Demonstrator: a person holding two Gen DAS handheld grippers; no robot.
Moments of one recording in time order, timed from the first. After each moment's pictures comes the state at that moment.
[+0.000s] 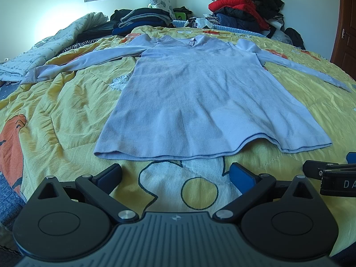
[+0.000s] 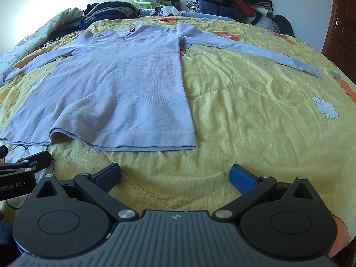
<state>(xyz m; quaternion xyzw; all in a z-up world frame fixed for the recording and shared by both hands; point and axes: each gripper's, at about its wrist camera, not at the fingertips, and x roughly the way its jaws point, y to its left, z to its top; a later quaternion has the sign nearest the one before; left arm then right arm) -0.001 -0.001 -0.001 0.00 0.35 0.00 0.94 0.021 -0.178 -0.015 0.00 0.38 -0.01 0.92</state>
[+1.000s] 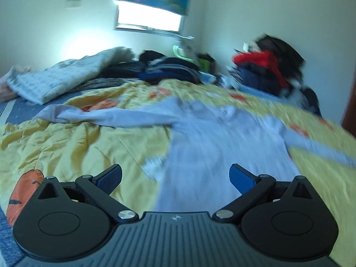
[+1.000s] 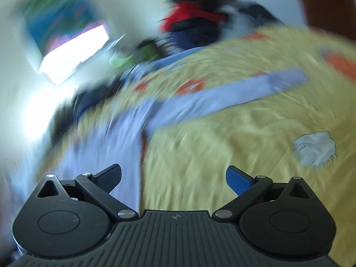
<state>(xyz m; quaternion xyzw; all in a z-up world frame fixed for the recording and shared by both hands) 0.063 0.067 0.065 -0.10 0.23 0.06 0.97 0.118 -0.382 0.060 0.30 0.27 0.01 0.91</state>
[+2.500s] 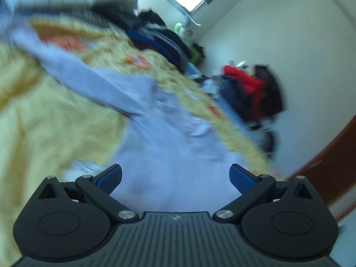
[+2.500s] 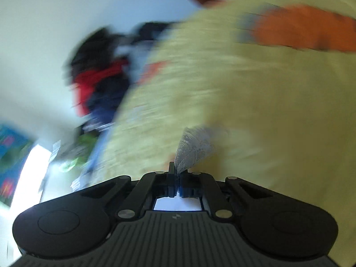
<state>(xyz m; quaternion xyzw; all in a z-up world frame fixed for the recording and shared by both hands) 0.166 0.110 0.040 -0.40 0.26 -0.08 0.87 0.288 -0.542 0.007 0.50 0.17 -0.13 0.84</state>
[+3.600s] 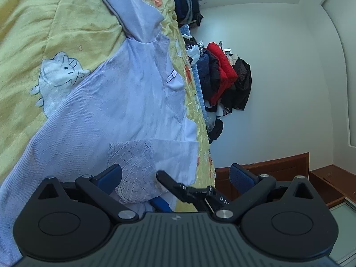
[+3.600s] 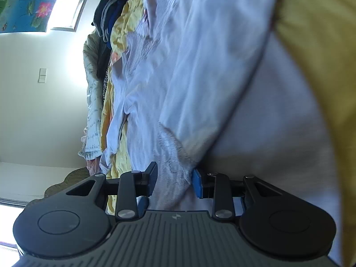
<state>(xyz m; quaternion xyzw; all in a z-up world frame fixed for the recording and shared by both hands) 0.156 0.116 -0.017 -0.57 0.32 -0.18 0.73 0.303 -0.188 -0.066 0.44 0.53 0.22 0.69</state>
